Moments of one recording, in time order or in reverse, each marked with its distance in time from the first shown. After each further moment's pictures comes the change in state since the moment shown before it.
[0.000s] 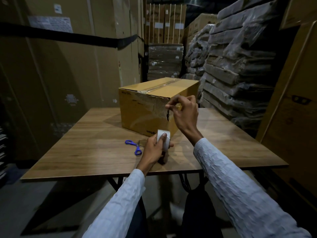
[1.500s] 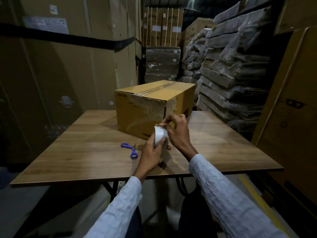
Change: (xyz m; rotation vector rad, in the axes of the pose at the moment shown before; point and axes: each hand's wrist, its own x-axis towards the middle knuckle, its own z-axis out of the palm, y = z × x) left_hand -0.007 0.002 0.005 0.012 0.008 0.262; right_hand -0.033 0.036 0.024 0.068 -0.197 0.147
